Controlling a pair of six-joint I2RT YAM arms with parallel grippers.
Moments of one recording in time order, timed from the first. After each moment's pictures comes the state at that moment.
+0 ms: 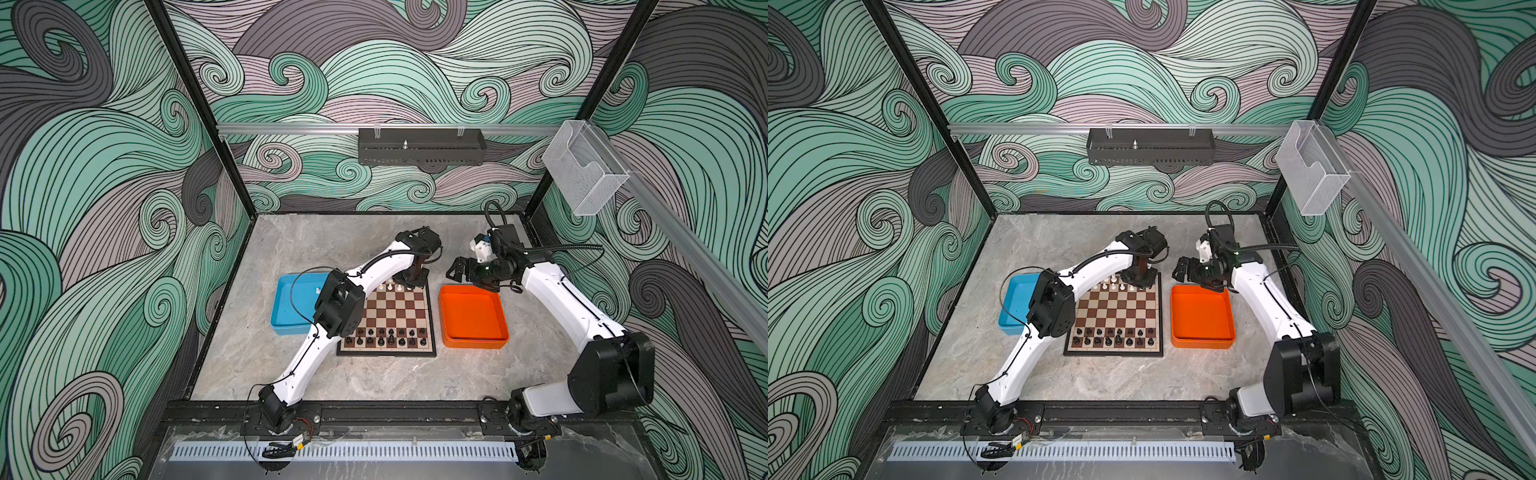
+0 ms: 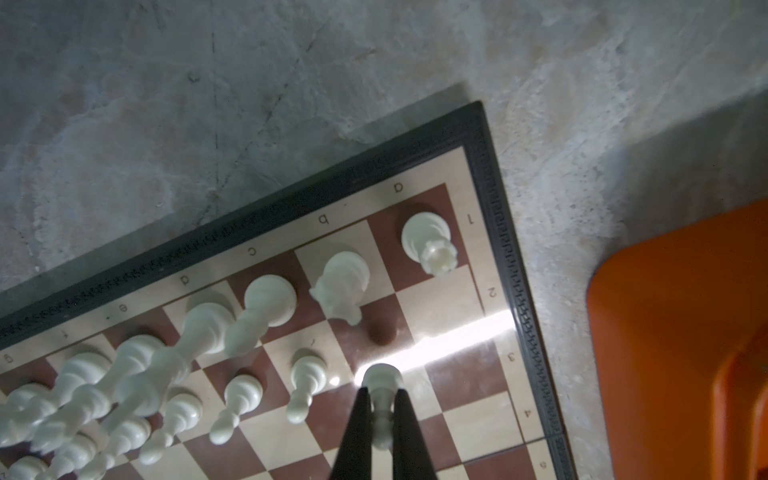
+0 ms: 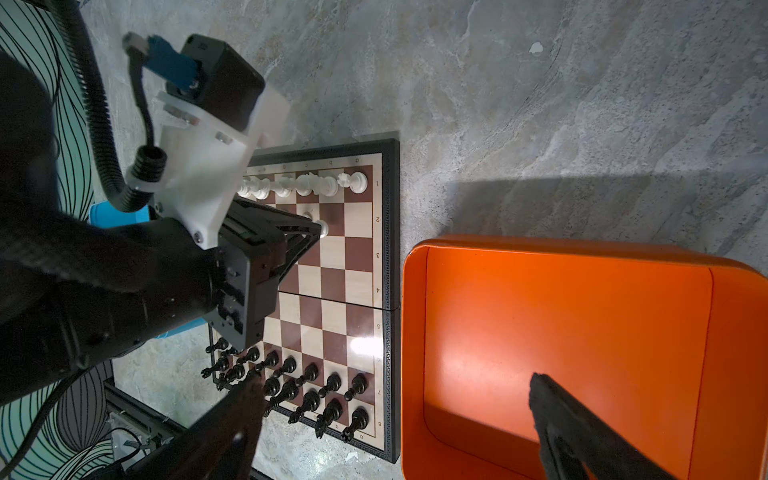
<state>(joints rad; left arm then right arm) -0.77 2.46 2.29 -1.24 -0.08 -0.38 0.19 1.45 1.19 -0.84 -0.35 0.32</state>
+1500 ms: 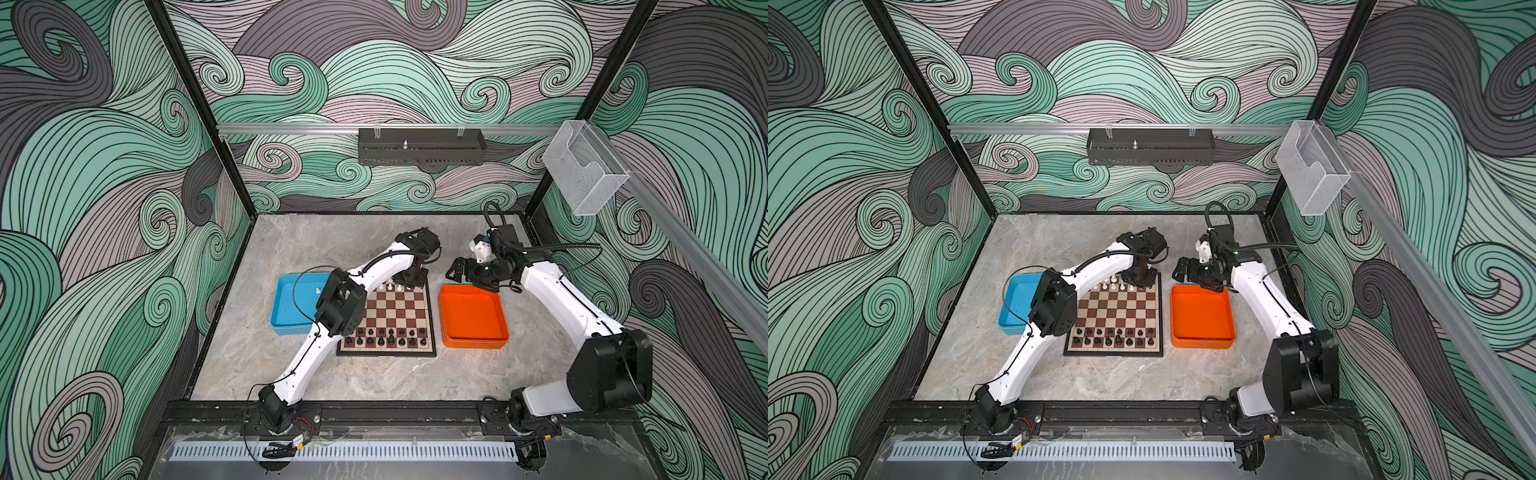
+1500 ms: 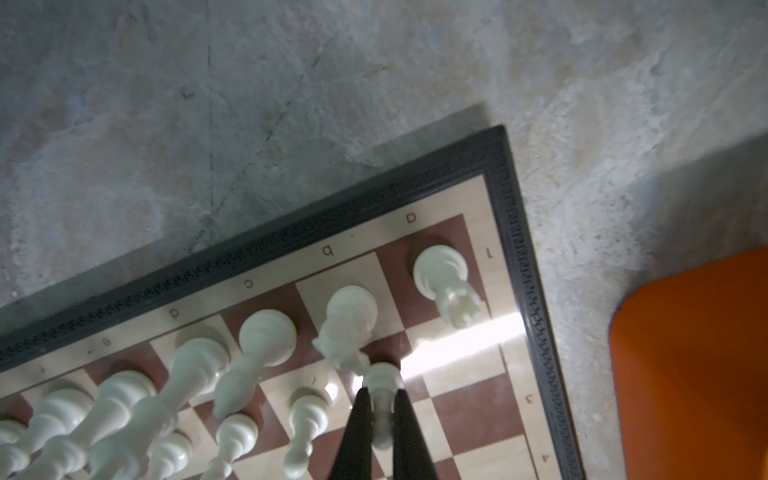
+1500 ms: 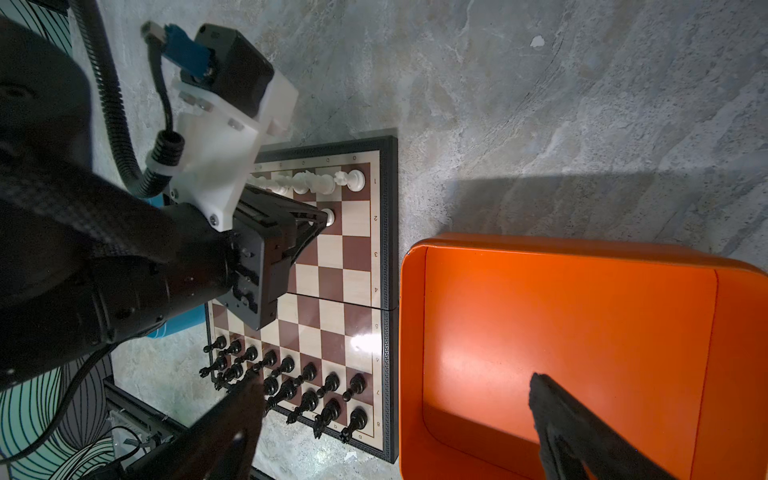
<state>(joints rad) -0.76 2.48 2.29 -1.21 -0.09 -0.38 0.19 1.46 1.19 -0.84 -0.35 0.32</state>
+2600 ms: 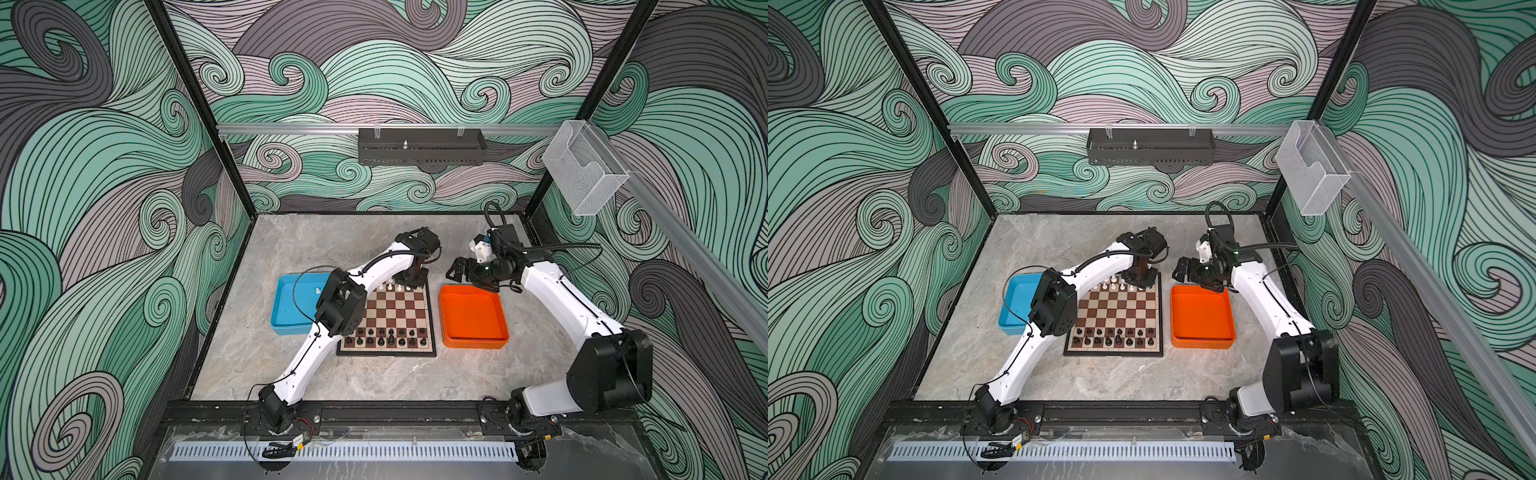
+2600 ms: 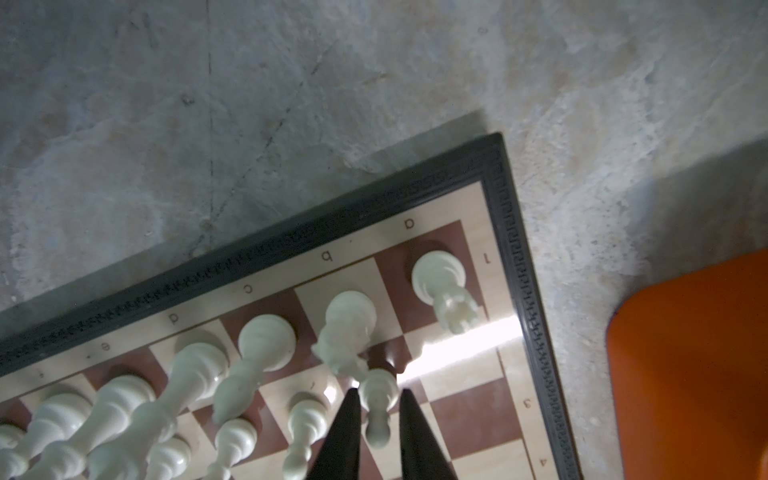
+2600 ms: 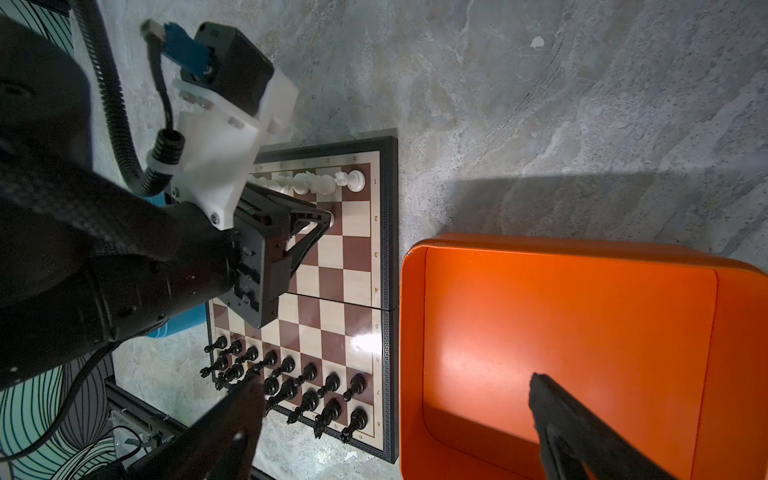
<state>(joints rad) -0.76 2.48 2.29 -1.20 -0.09 -0.39 0.19 1.46 1.19 -0.84 -0.35 0.32</state>
